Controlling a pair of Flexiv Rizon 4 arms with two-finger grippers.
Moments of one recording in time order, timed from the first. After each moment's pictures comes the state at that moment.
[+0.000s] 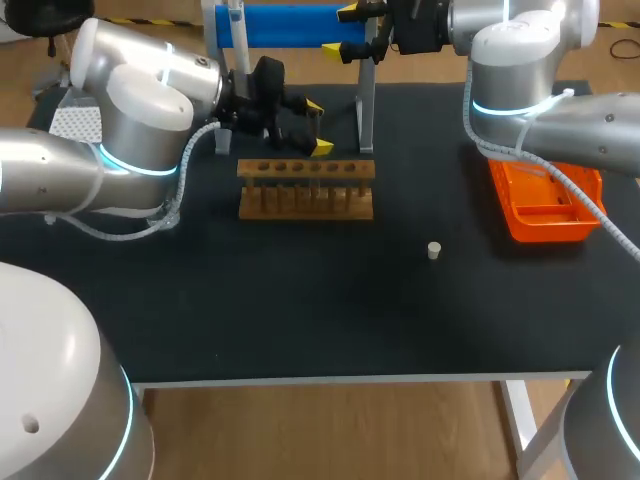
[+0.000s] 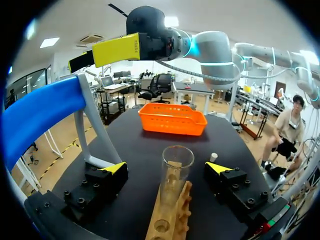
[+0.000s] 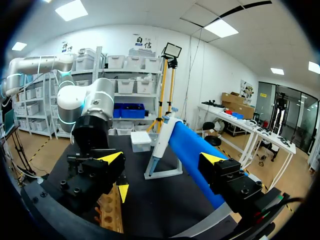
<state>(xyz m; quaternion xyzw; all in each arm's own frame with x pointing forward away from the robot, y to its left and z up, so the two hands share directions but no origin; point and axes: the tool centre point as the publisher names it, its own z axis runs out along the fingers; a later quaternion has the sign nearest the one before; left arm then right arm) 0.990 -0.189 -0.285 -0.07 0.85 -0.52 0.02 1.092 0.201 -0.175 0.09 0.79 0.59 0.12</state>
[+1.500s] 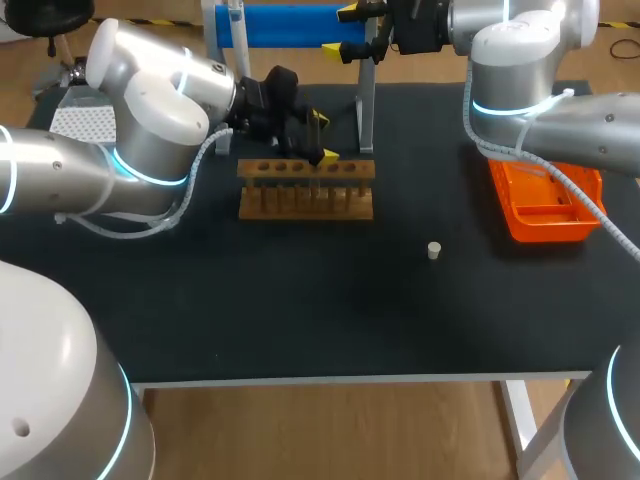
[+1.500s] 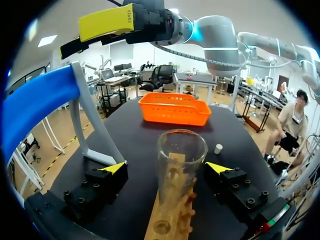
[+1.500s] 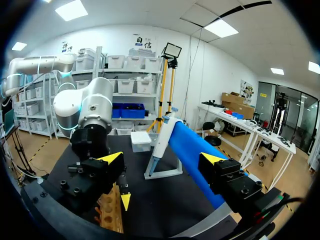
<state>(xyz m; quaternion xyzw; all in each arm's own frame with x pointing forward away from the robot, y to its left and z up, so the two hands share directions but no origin) 0.989 -0.197 -0.307 -0.07 0.87 -0.48 0.03 1.092 0.201 -0.175 0.09 0.79 0.59 0.12</state>
